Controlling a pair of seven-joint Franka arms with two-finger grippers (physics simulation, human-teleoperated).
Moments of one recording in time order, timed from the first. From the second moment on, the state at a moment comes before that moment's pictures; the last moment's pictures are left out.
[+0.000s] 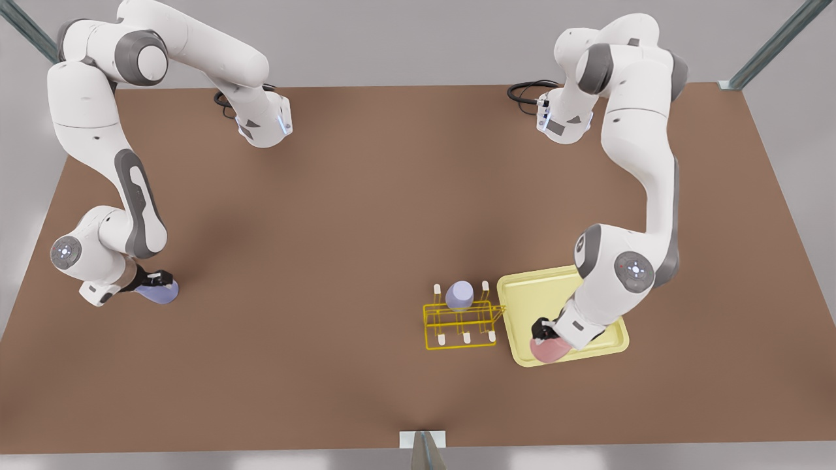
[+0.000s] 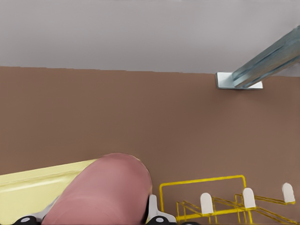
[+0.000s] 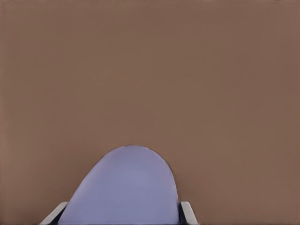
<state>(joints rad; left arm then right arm) -0.25 0.70 -0.01 -1.22 -0.11 2.15 -0.20 -0.48 0.56 0.12 -1.91 -0.13 2.43 -0.45</state>
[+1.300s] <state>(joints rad) -0.15 0.31 -0.08 -1.41 0.04 1.49 -0.29 -0.01 0.78 0.48 -1.27 0.42 2.27 -0.41</state>
